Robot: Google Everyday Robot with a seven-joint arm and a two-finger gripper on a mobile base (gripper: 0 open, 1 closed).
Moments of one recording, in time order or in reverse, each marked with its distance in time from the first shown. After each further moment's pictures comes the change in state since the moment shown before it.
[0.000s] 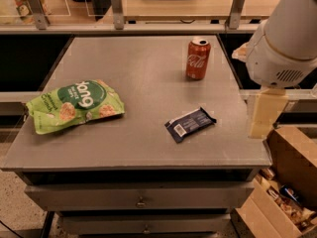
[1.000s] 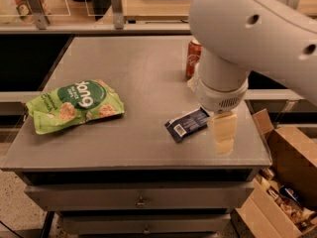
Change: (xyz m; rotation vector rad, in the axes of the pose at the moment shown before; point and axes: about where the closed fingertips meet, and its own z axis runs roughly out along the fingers) arm -0.050 0.011 0.083 -0.088 0.089 -0.280
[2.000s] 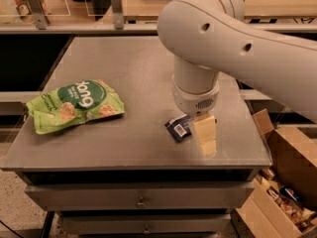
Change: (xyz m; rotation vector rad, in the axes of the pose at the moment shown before) arm -0.032 -0.007 0.036 -0.143 -0.020 -0.102
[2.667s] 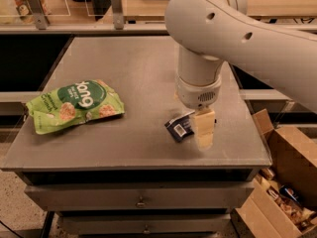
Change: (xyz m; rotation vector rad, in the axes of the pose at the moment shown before) arm 0.005 -0.010 0.004 -0.047 -0.052 0.029
